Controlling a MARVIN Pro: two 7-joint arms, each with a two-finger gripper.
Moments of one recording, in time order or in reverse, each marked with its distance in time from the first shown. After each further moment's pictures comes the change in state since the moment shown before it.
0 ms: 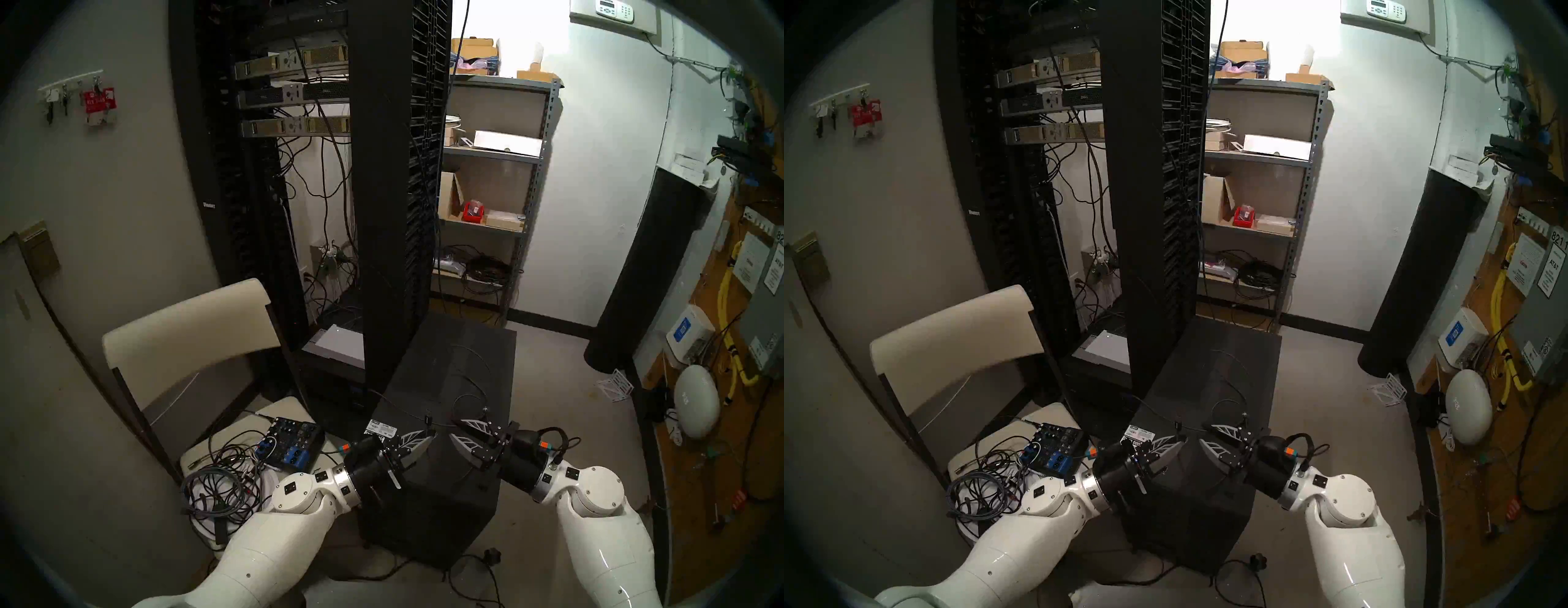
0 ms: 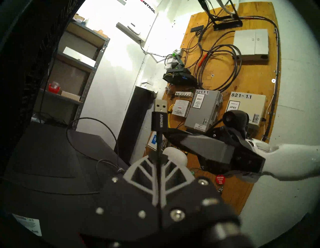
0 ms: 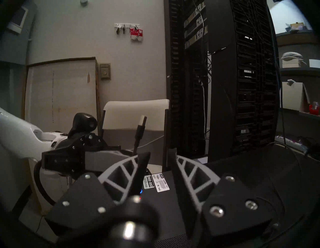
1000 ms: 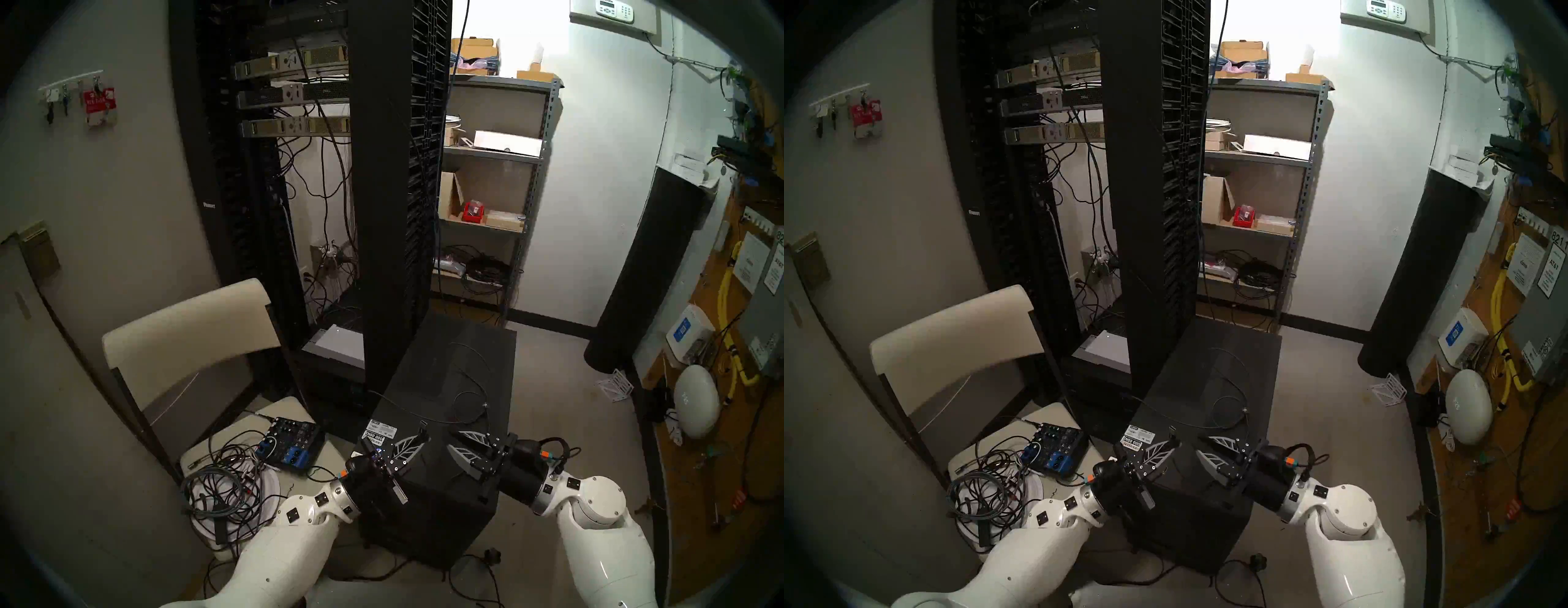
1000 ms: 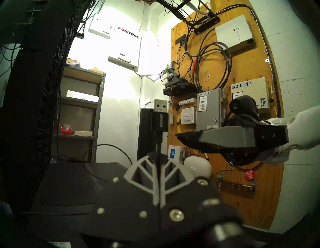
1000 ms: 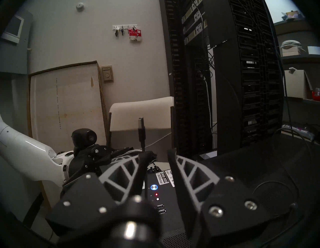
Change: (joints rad) left arm -0.030 -0.101 -0.108 0.179 0.071 -0.375 -0.072; right arm -0.060 -0.012 0.009 -0.040 0.008 0.058 0.024
